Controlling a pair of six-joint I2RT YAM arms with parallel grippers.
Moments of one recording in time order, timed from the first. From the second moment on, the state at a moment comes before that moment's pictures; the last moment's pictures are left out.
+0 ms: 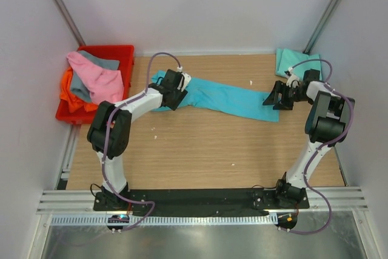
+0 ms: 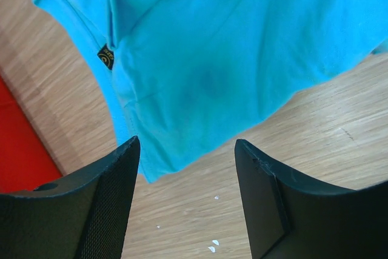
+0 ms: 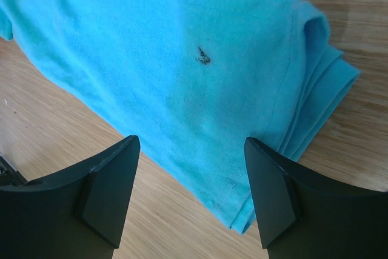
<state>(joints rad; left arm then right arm) -0.50 1.90 1.35 -0.37 -0.28 0.23 -0.33 2.00 1.35 -0.58 -0.73 -0.14</state>
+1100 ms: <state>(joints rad) -0.29 1.98 1.36 -0.42 -0.24 0.25 -0.32 2.11 1.55 -0.70 -0.60 -0.15</state>
